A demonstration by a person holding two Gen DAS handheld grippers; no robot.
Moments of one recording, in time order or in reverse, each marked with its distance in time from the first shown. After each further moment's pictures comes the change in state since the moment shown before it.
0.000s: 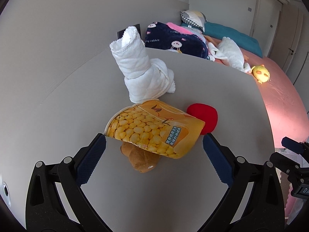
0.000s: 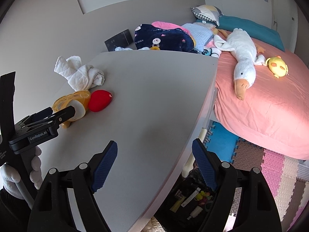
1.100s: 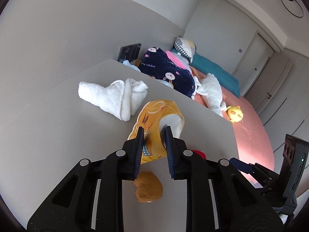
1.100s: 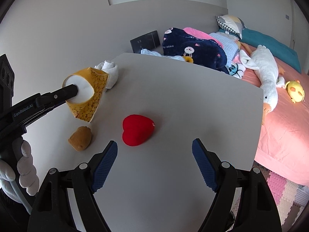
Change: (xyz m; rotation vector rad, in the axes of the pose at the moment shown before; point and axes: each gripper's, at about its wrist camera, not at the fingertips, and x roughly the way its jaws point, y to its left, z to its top) left arm -0.023 0.070 0.026 -0.241 -0.156 -0.236; right arm 0.042 0.076 0.051 -0.124 -0.018 0.071
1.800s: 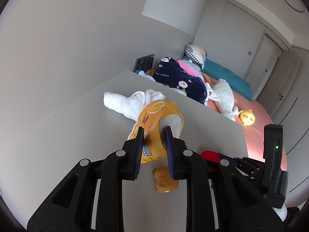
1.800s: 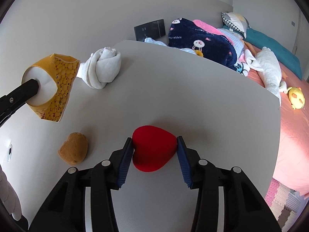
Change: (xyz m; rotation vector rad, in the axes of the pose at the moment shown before) left arm -0.032 0.007 0.001 0.018 -0.047 0.086; right arm 0.034 0.026 0.010 -0.051 0.071 -0.058
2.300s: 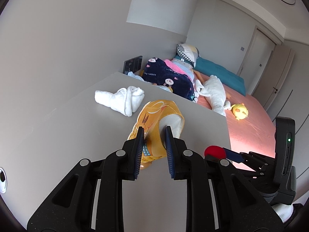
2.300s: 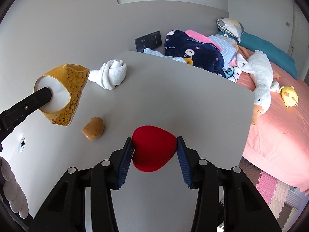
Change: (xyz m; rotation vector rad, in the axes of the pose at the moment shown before) left arm -0.051 -0.044 -0.020 0.052 -0.001 -0.024; right arm -0.075 -0.011 -0.031 0.015 -0.049 -0.001
